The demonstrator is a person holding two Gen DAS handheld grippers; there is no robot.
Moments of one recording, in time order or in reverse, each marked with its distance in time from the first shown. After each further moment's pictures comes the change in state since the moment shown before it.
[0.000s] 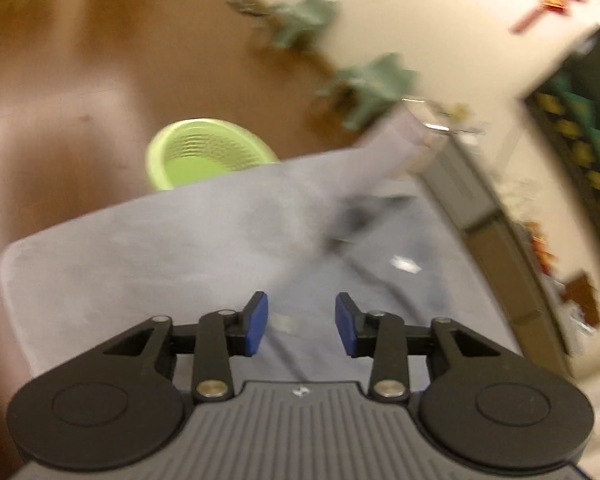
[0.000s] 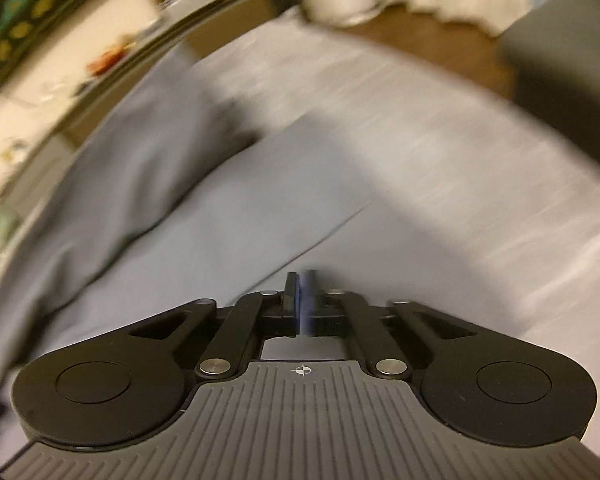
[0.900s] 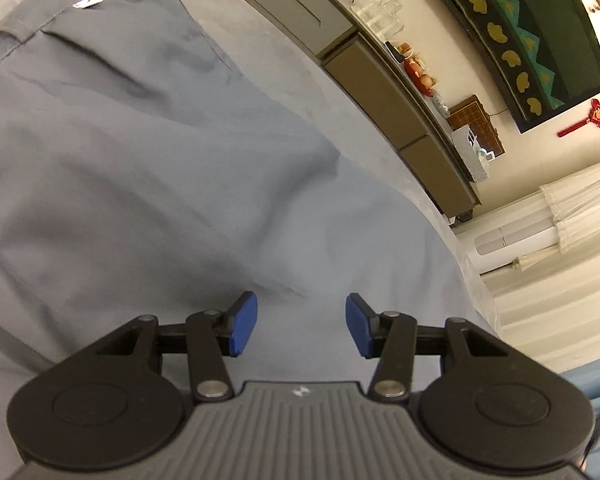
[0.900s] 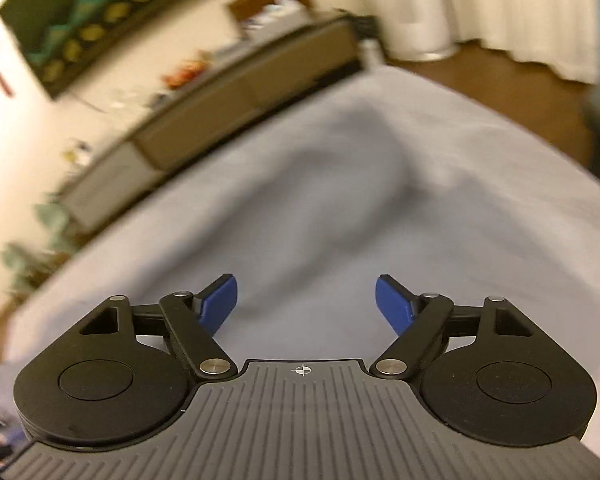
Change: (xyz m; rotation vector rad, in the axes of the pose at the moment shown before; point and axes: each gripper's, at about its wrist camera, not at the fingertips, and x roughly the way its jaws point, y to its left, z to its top) left arm 0.141 -0.148 -0.124 0.238 0.422 -0.332; right arm -0.006 0.157 0.032 -0.085 0.011 0.283
